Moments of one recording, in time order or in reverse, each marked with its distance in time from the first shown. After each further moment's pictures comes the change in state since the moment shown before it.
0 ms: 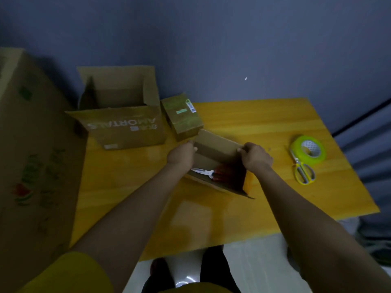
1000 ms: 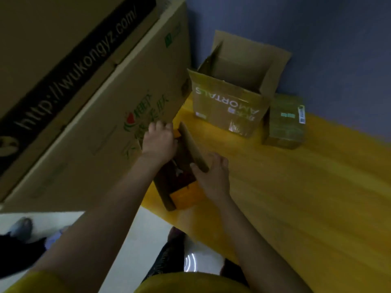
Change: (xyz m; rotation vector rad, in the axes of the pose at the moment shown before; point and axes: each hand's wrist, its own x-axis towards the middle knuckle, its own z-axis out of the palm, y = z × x) left_hand -0.110 -0.170 -0.061 0.255 0.208 -0.673; right_hand -0.127 -0.164 0.146 0.384 -0.507 -0.601
